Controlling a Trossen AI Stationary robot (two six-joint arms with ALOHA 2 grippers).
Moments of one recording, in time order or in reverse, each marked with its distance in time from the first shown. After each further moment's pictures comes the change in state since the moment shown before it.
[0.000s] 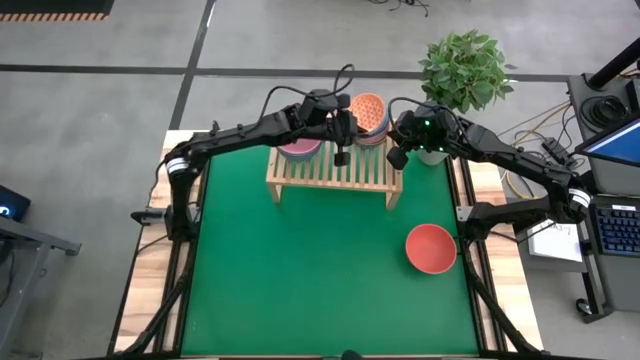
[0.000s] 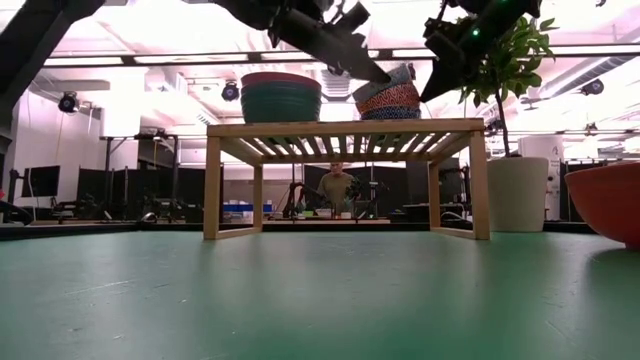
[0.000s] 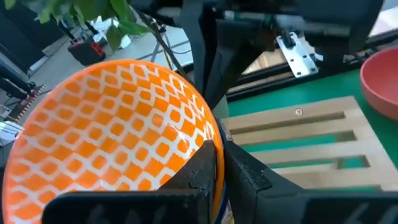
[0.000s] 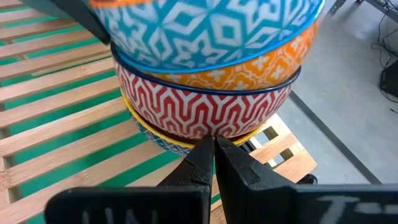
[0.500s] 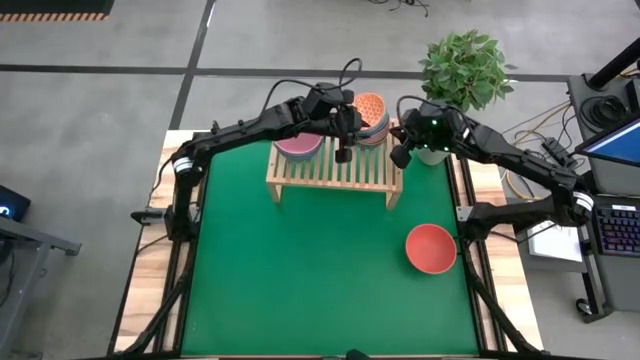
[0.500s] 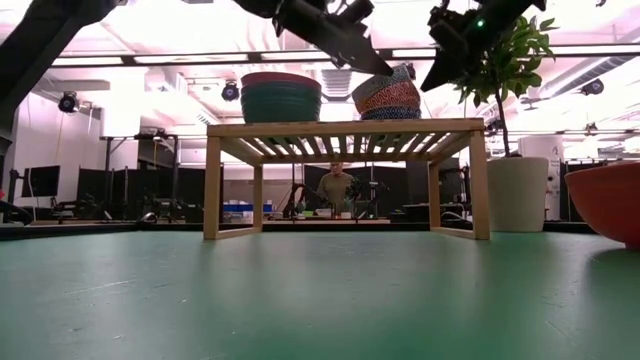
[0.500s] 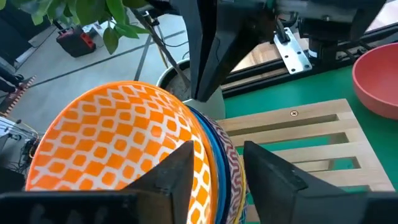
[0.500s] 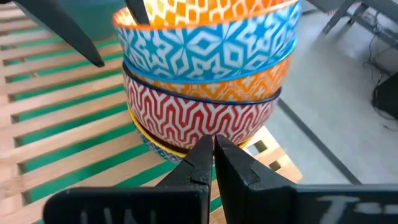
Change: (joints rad) left arm 0.000 0.058 0.174 -0.177 0.005 0.008; right arm 0.000 -0.042 0.007 0.011 0.000 -0.026
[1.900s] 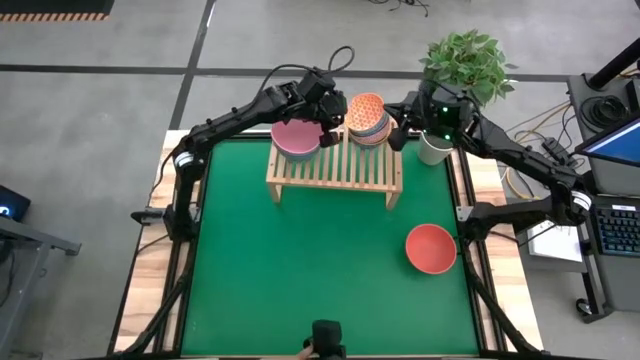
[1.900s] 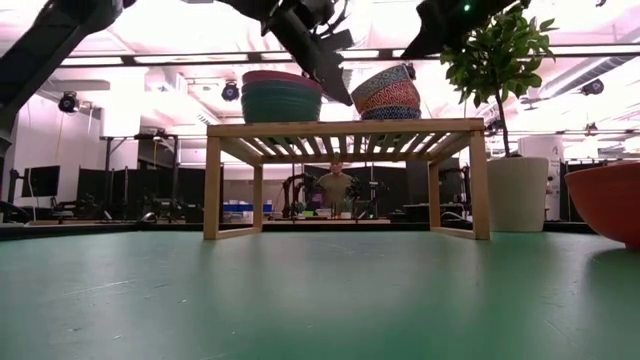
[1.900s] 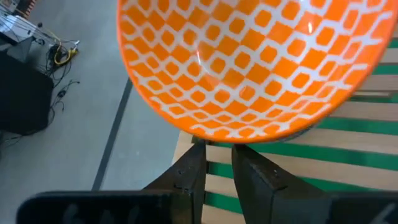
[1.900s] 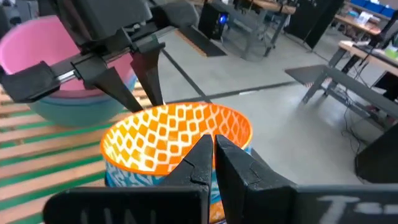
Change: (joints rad) left arm 0.106 0.034 0.121 -0.333 -0.185 -0.028; right arm -0.038 0.027 0.059 0.259 -0.059 -0.113
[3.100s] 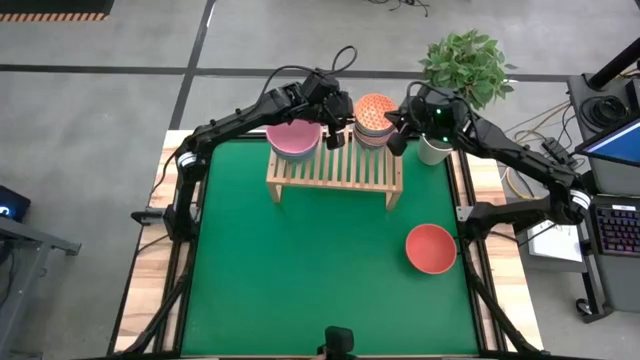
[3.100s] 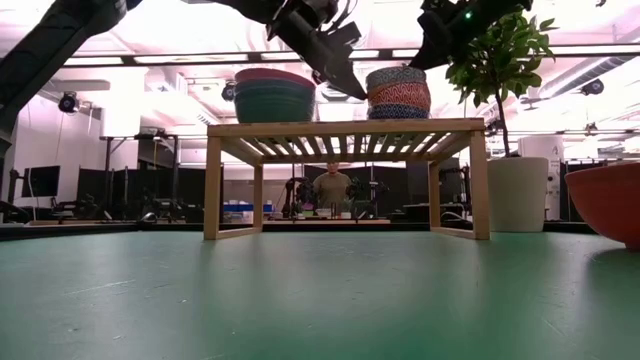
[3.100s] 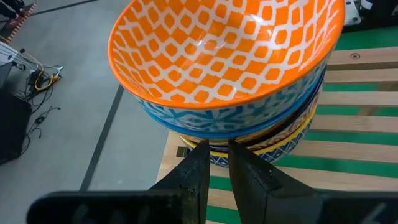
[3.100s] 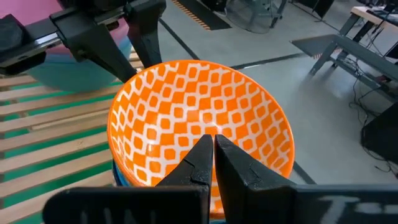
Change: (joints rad) left arm -0.016 0.016 0.003 0.091 0.116 -0.027; right arm 0.000 0.010 -0.001 -0.110 0.016 0.045
